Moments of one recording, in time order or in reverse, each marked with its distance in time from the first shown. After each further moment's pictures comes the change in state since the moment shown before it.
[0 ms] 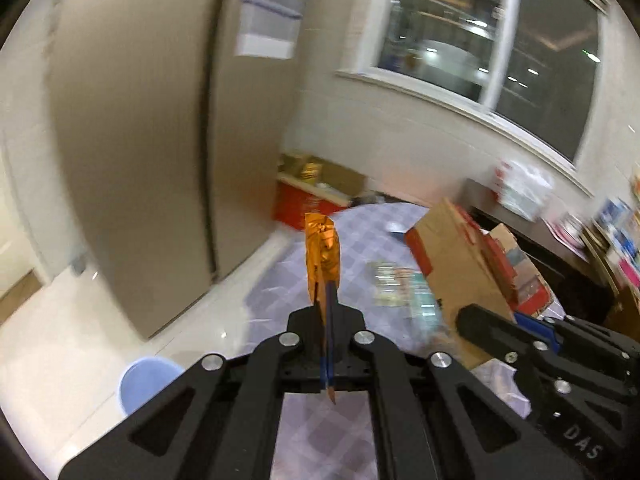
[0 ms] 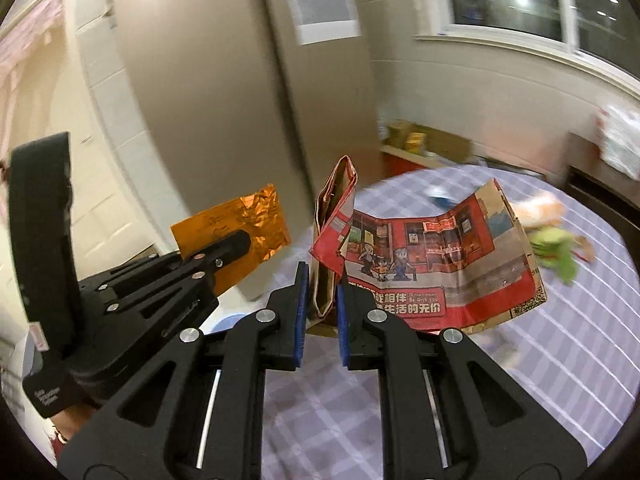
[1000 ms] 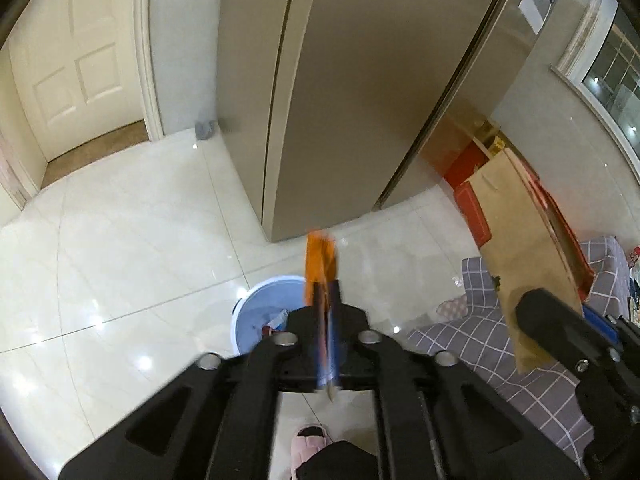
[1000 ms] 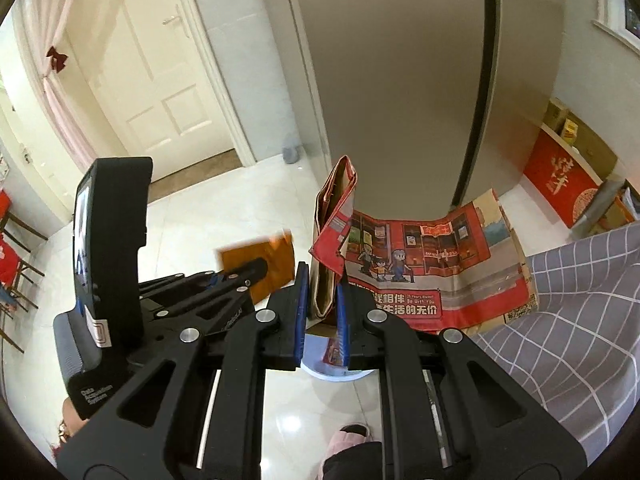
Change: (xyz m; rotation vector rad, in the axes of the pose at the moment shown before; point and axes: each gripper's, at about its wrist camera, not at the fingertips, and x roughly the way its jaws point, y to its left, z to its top) left arm 0.064 0.338 -0.066 -0.417 0.270 0.339; right arm 0.234 0.242 -0.024 -0.258 0.281 0.249
